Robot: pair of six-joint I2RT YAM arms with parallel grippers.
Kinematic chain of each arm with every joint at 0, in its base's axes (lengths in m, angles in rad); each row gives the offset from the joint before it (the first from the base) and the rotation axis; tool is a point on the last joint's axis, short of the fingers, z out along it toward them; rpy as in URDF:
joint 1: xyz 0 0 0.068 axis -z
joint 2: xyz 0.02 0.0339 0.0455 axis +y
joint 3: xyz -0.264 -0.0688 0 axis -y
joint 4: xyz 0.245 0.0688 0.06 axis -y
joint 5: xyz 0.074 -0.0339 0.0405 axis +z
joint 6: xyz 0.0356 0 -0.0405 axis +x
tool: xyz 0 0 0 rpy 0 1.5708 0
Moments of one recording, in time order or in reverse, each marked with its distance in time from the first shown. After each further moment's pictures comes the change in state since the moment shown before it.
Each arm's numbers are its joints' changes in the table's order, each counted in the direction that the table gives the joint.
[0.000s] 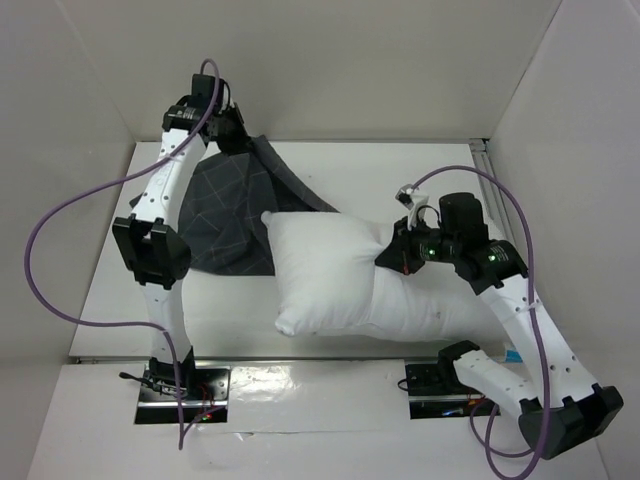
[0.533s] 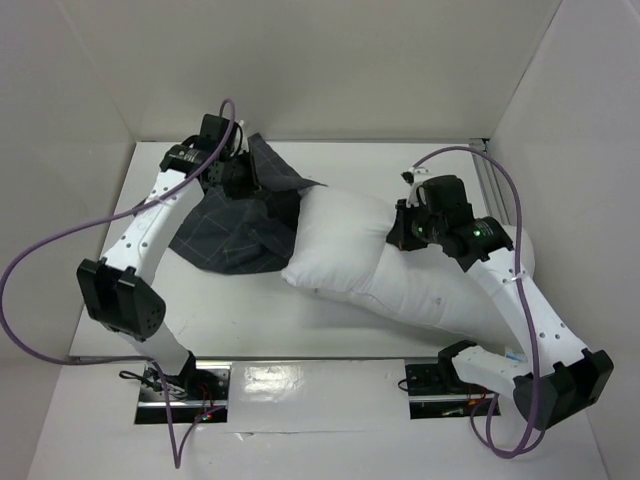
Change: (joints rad) left arm 0.143 -0.415 -0.563 0.042 0.010 0.065; right arm -0.043 0.158 0.099 -0.033 -0.436 0.148
